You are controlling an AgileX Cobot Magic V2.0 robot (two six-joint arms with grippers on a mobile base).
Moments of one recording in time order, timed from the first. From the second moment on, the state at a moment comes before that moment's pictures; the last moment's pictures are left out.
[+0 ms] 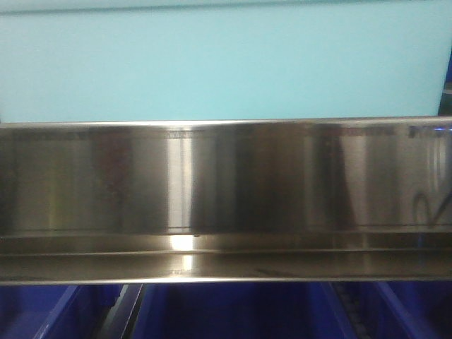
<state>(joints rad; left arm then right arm) -0.04 0.01 0.00 0.05 0.07 -0.03 -0.04 0.00 0.00 0.03 0.06 -0.08</state>
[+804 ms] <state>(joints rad) -0.04 0.01 0.00 0.05 0.06 -0.03 -0.04 0.00 0.00 0.03 0.05 -0.08</state>
